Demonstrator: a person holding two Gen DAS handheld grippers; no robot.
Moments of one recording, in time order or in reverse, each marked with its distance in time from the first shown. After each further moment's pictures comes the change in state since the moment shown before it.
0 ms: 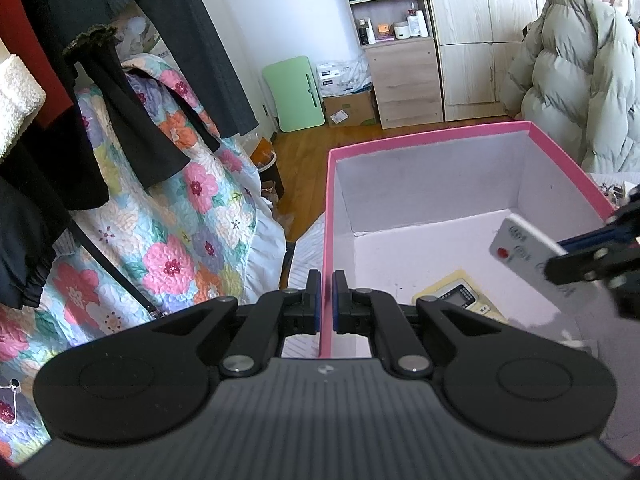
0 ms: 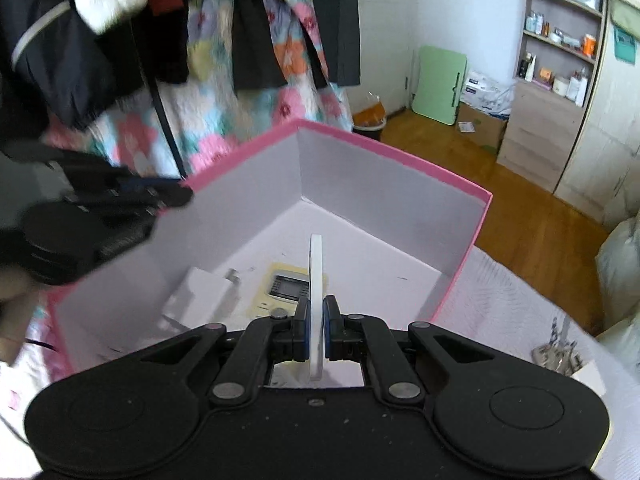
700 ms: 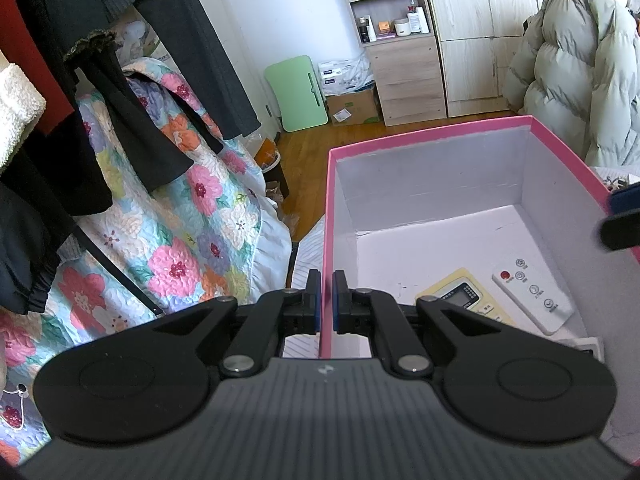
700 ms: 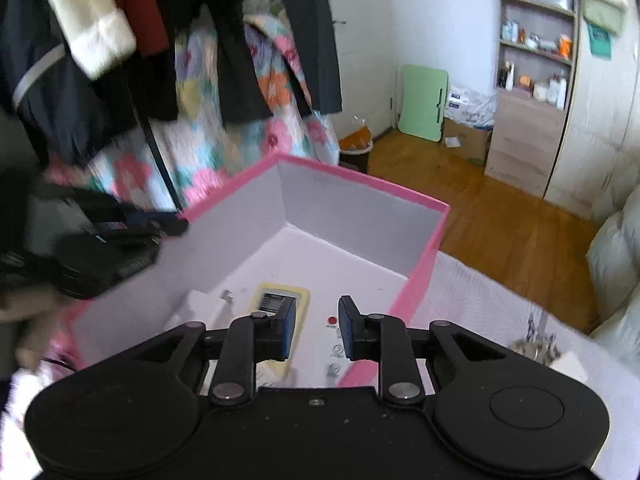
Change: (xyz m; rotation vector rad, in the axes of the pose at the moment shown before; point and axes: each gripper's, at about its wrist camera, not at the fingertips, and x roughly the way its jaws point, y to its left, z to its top) left arm 0.002 -0.006 0.000 0.019 0.002 0.021; right arm -0.055 -0.027 -0.012 0.118 -0.110 0.040
